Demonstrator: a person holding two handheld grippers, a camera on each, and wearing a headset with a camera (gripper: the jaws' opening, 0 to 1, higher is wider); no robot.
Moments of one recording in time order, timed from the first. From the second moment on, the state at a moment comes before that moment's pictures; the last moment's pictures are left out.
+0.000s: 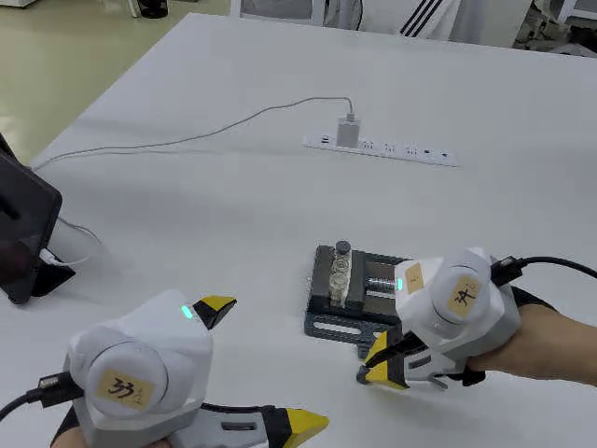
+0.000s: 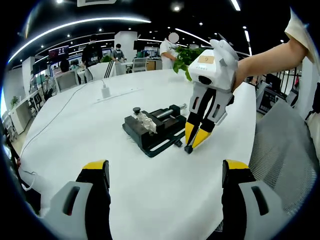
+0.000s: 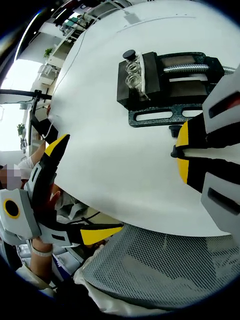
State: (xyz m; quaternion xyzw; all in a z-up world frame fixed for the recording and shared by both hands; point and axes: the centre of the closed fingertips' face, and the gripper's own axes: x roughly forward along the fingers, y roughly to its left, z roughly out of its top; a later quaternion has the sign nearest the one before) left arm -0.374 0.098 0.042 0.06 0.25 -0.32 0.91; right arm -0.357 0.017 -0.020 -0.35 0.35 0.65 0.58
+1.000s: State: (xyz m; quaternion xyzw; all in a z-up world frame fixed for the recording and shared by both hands) left arm -0.371 0.096 0.042 0.05 0.24 -0.32 0.92; right arm -0.355 0.020 -0.018 -0.27 0.40 0.61 0.62
